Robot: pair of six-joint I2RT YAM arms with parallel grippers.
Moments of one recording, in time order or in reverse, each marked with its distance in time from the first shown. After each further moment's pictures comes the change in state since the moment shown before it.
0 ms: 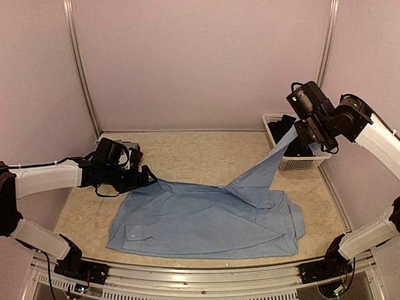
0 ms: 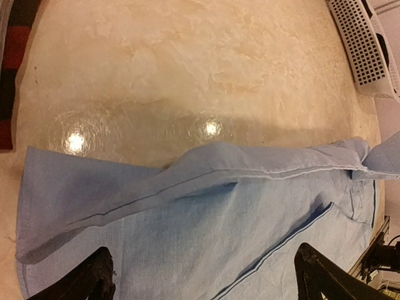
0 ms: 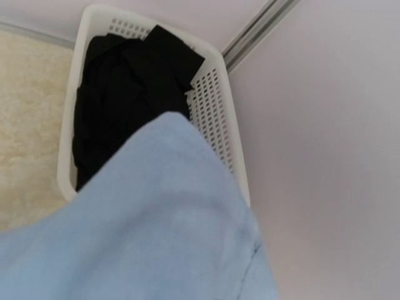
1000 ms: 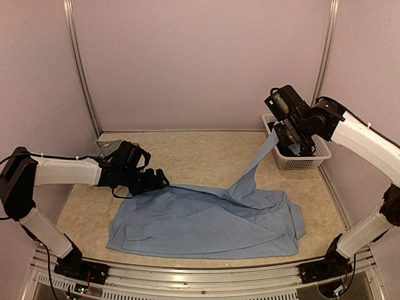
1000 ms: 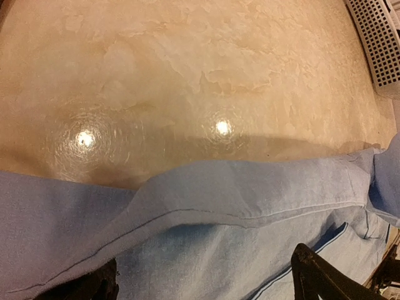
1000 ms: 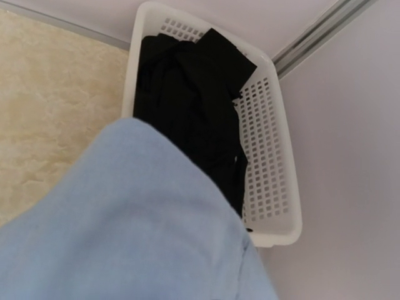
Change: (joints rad) left arm -0.117 0.156 0.072 0.074 -0.125 -0.057; right arm 0.013 0.137 -0.012 0.135 -0.059 -0.021
